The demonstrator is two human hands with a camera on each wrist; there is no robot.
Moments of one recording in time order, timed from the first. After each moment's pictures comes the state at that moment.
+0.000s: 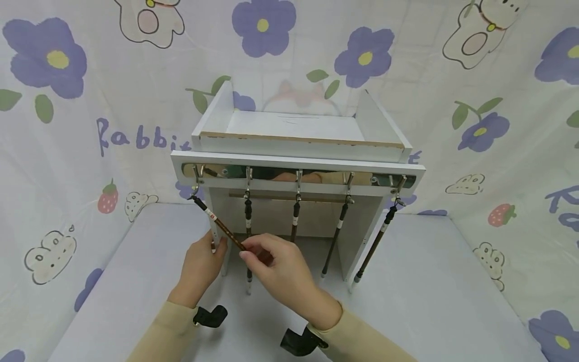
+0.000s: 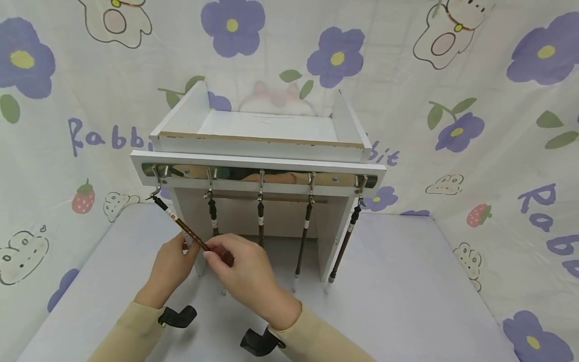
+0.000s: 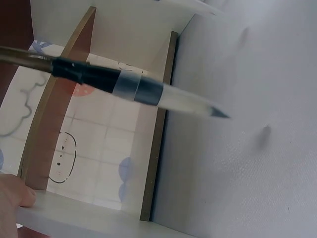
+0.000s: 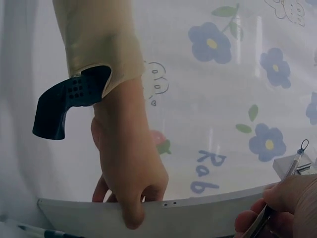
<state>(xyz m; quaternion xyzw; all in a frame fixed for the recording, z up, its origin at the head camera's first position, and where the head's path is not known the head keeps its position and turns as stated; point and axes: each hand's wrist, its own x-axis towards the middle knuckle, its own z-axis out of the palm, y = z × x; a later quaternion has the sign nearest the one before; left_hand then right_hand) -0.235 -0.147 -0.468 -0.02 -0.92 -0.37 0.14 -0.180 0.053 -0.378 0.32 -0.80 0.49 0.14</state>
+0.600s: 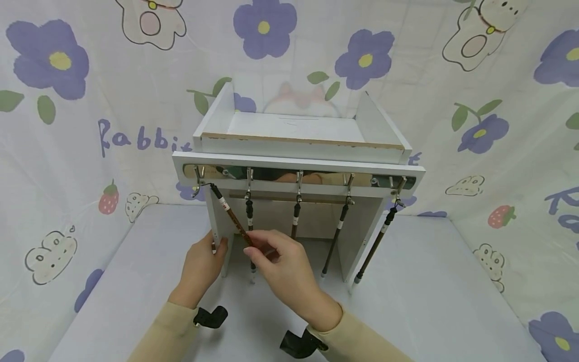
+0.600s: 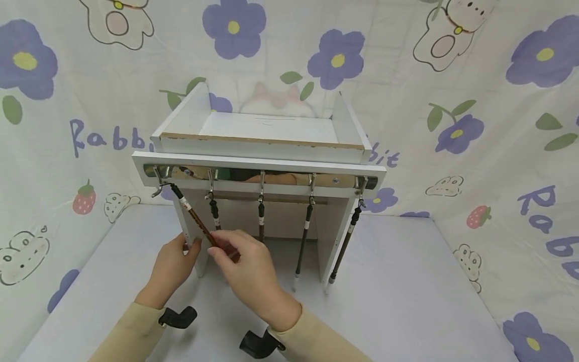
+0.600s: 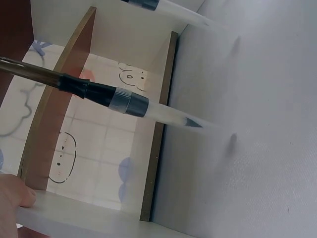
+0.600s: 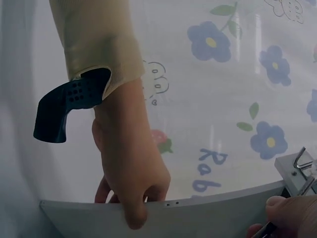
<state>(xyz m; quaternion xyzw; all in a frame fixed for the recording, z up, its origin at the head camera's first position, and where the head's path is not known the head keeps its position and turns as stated) -0.235 -0.147 -0.470 -0.02 -0.92 -0.37 0.15 -0.178 0.055 -0.377 0.28 -0.78 0.53 0.14</state>
